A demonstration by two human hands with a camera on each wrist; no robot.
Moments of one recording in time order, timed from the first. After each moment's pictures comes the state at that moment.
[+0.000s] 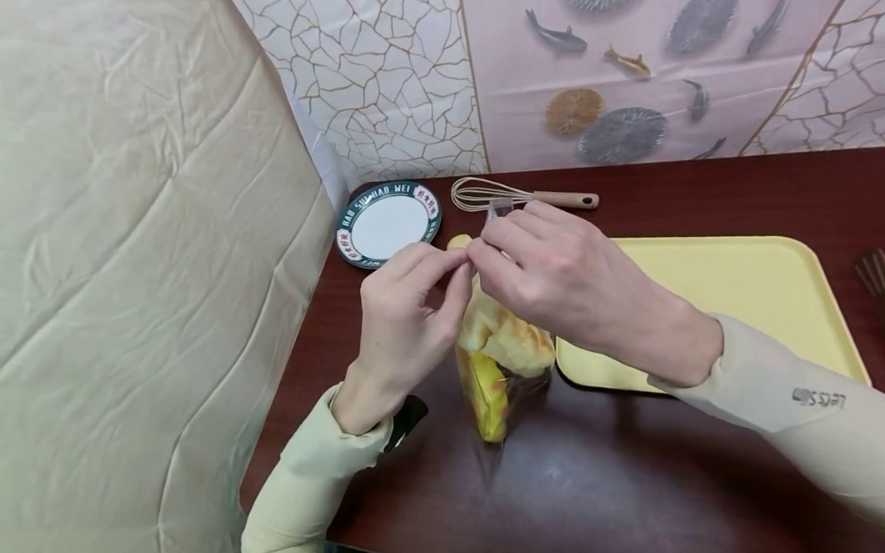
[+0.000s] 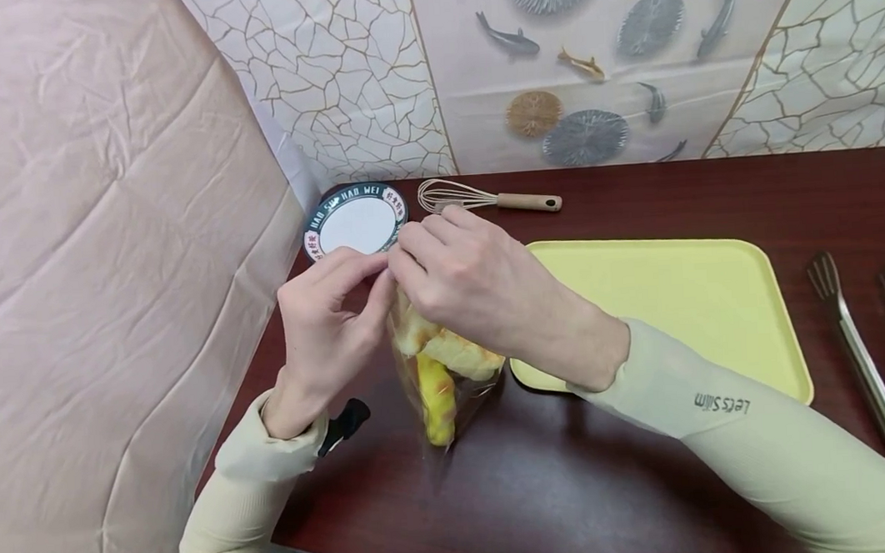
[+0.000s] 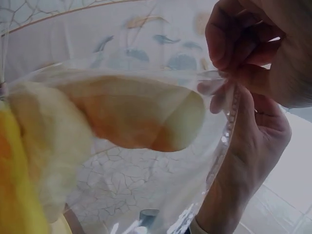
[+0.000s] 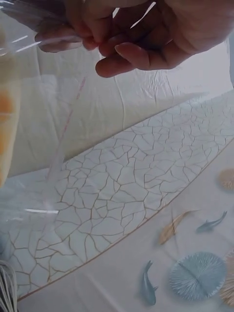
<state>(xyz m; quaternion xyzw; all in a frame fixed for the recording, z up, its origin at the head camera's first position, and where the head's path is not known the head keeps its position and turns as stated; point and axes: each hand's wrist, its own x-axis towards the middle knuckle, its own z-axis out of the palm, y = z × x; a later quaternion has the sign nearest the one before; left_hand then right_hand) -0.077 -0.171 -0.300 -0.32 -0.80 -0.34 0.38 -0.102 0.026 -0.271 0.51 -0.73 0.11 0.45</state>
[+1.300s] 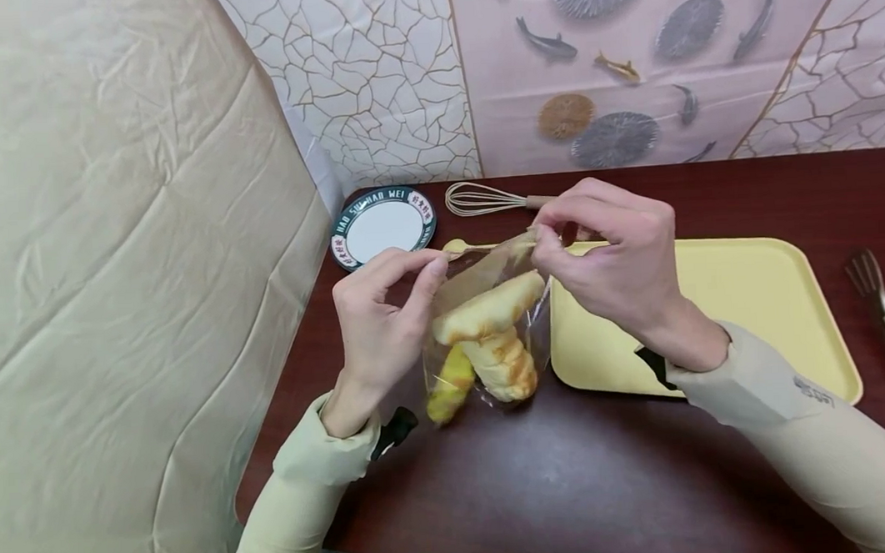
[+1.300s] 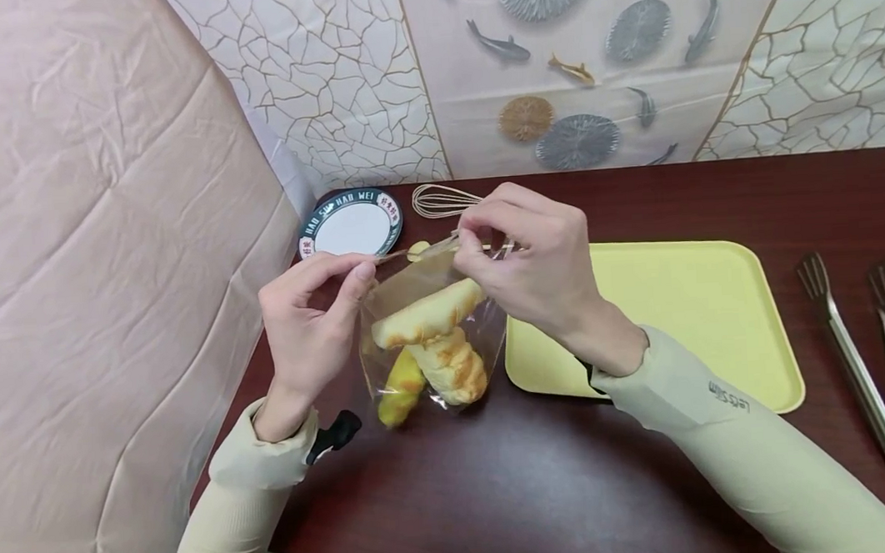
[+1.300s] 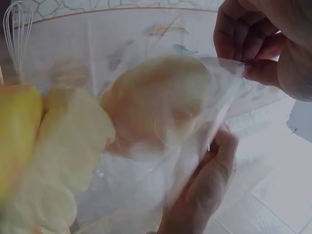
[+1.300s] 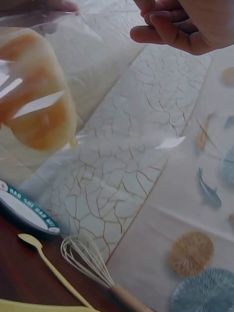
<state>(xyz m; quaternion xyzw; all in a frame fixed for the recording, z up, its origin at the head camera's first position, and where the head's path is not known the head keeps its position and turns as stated) -0.083 -0.182 -0.309 -0.25 -0.78 -0.47 0.34 -0.121 0.052 -0.301 0.30 -0.69 0.53 0.38</state>
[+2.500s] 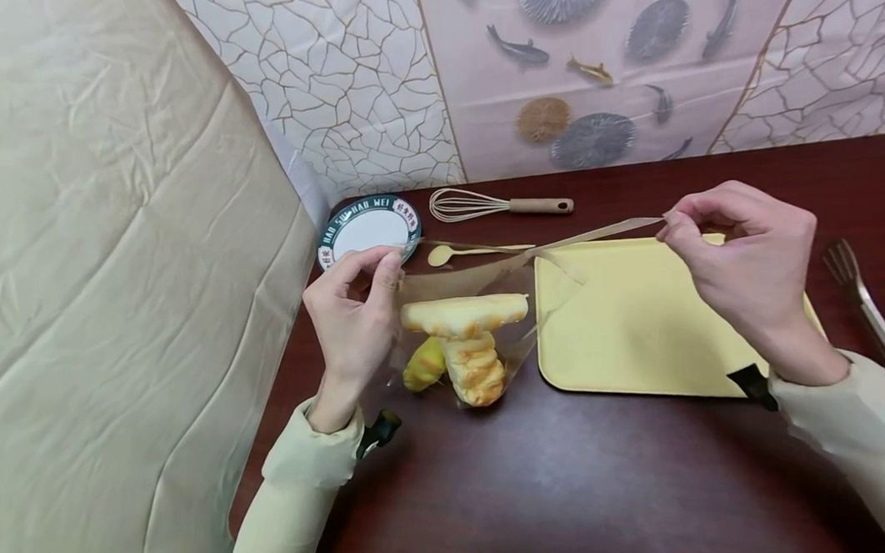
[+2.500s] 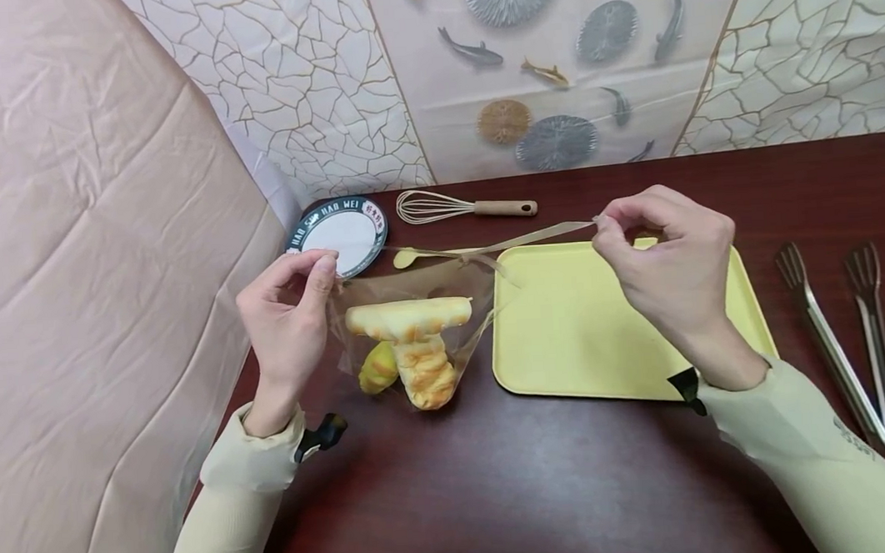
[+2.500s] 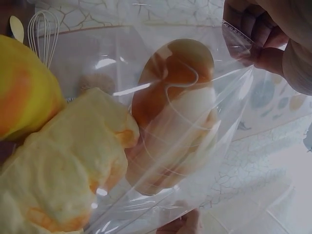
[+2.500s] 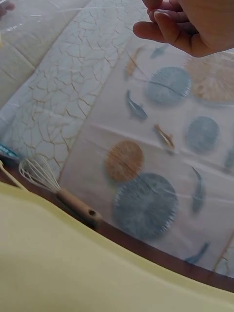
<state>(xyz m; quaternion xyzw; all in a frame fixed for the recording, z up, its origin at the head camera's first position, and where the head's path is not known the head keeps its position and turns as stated) -0.102 -0.188 -0.321 -0.17 -0.76 -0.53 0.34 -0.115 0.161 -0.339 0.10 -0.72 0.58 0.37</state>
